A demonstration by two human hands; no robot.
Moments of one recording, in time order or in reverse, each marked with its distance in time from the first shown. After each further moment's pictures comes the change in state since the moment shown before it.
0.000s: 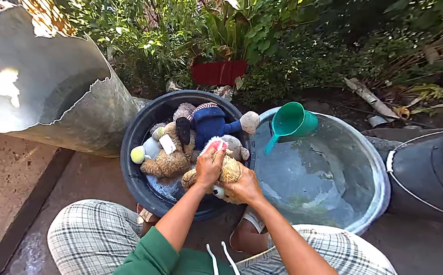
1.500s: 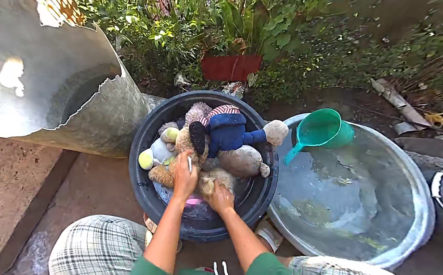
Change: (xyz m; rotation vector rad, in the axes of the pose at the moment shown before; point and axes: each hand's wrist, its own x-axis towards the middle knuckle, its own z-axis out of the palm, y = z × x) left_hand 0.033 -0.095 -0.083 0.179 0.097 0.020; right_hand 0.072 0.041 0.164 -0.474 -0.340 0.359
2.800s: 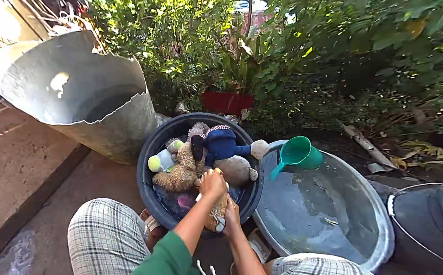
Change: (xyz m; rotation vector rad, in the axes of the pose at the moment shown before) left_hand -0.031 0.092 0.056 0.243 -0.357 -0.193; right_hand -0.099 0.017 -0.019 1.613 0.319 -0.109
